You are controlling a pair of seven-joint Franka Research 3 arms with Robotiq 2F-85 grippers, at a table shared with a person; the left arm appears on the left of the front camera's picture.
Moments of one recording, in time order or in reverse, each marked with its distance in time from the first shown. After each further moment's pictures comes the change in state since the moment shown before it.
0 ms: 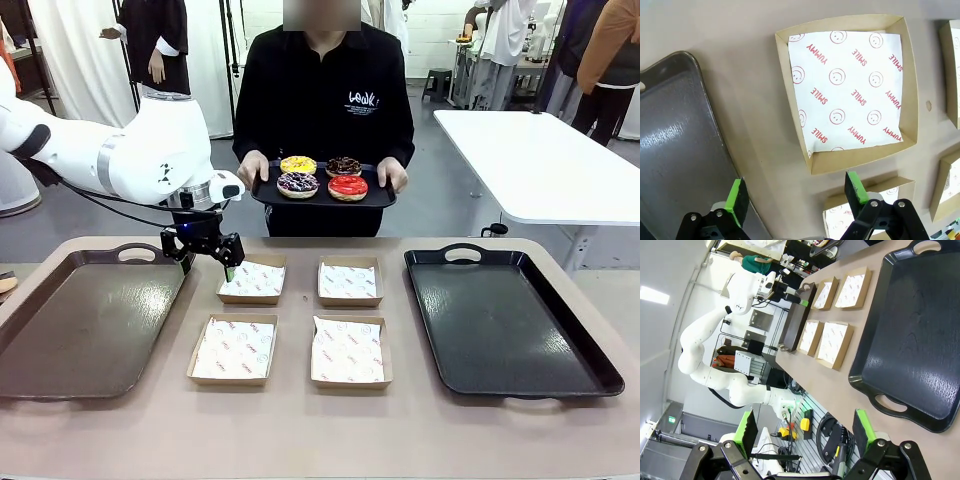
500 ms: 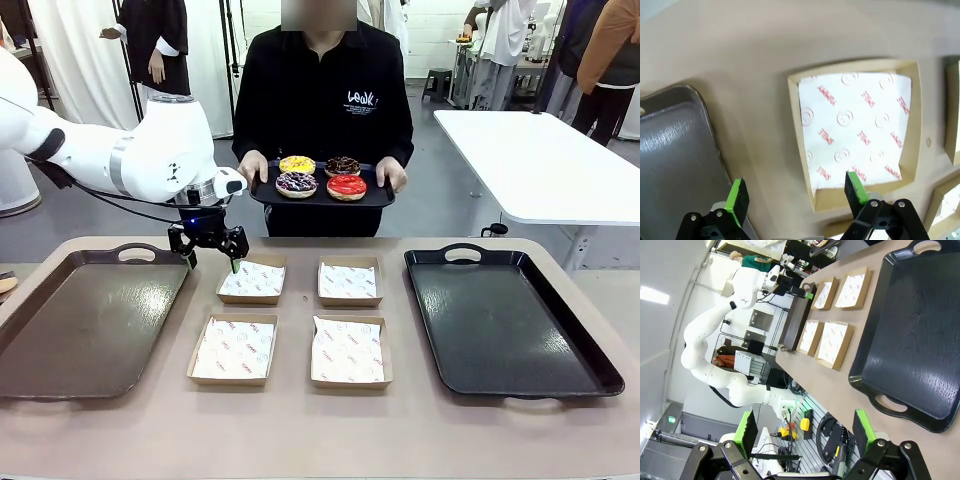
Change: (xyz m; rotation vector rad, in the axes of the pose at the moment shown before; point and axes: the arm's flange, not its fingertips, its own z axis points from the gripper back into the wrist) left arm 0.035 0.009 -0.015 -0.023 -0.026 0.058; right arm 0.000 0.000 0.000 0.000 0.000 0.000
